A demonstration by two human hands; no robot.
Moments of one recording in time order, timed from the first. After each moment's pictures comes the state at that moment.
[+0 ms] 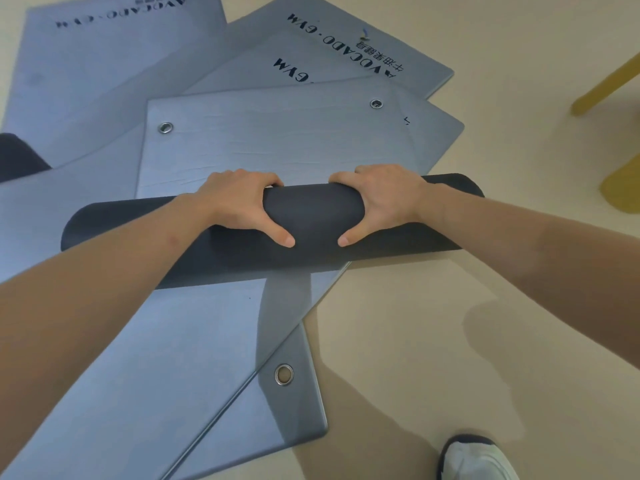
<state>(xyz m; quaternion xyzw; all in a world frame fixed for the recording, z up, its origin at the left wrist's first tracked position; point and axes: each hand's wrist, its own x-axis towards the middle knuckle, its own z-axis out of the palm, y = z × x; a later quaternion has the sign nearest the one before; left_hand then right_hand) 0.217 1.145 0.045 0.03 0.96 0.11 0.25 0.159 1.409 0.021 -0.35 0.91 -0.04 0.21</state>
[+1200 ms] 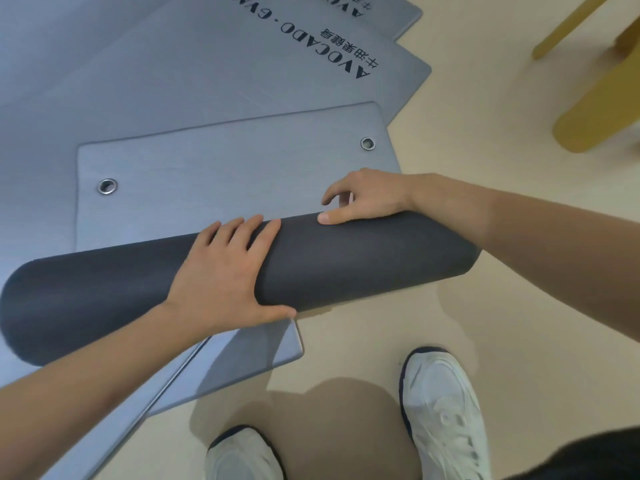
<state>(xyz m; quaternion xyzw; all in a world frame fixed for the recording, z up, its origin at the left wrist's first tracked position) 0.419 1.203 0.020 0.15 0.98 -0.01 0.12 0.247 1.446 0.019 -0.28 0.87 -0.11 0.39</state>
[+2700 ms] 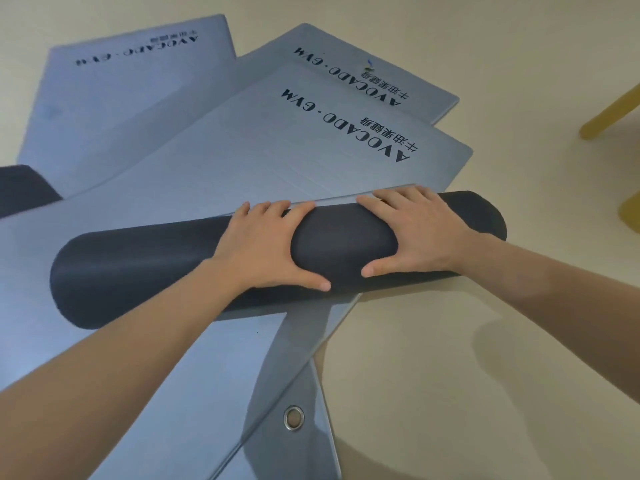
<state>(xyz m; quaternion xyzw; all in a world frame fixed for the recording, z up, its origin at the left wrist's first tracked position) 0.244 1.170 0.035 0.08 0.99 0.00 0.14 0.178 1.437 0.015 -0.35 0.93 0.02 0.07</state>
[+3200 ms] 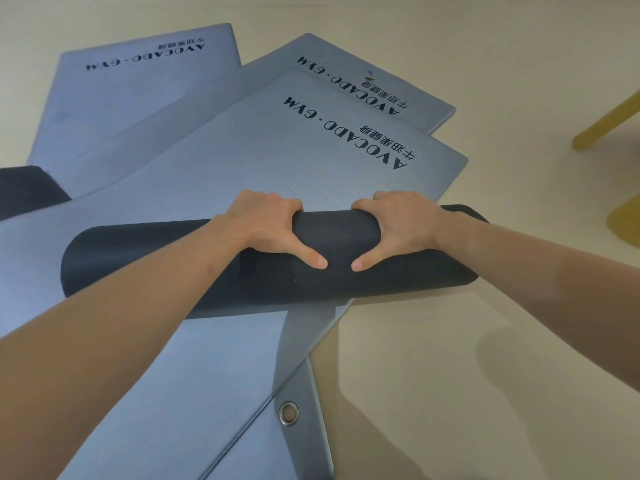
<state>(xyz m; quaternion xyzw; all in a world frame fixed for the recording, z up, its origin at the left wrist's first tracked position) 0.201 1.173 0.061 0.06 0.97 0.00 0.25 0.151 1.415 0.037 -0.33 0.92 -0.01 0.21</state>
